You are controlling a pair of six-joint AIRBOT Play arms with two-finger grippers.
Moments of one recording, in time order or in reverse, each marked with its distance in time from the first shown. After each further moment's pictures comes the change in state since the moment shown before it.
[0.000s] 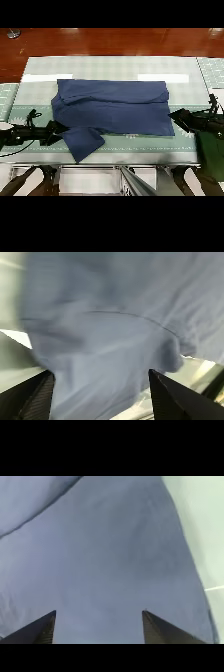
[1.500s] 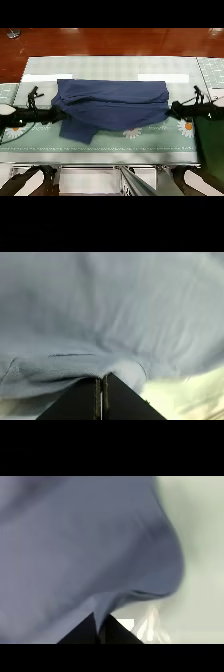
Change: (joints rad) left arm -0.190 -0.027 0.256 -0.066 0.107 0.058; right arm 0.167 -0.383 0.249 -0.076 -0.032 0.053
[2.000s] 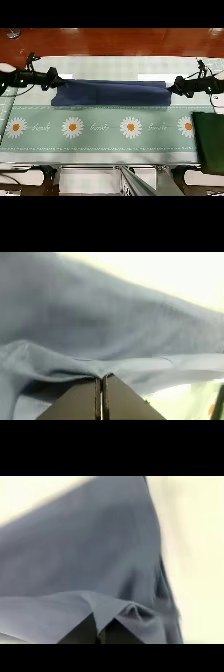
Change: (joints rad) left arm -0.024 -0.577 0.703 -0.036 -0.028 -0.103; right arm 0.026 -0.359 0.447 0.041 -0.045 -0.002
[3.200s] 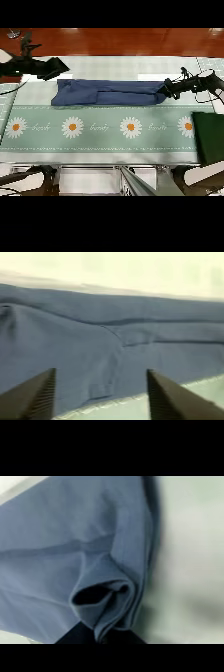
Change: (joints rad) left arm -0.161 0.220 0.002 0.210 0.068 -0.043; right arm 0.040 -0.249 0.134 0.084 0.135 0.008
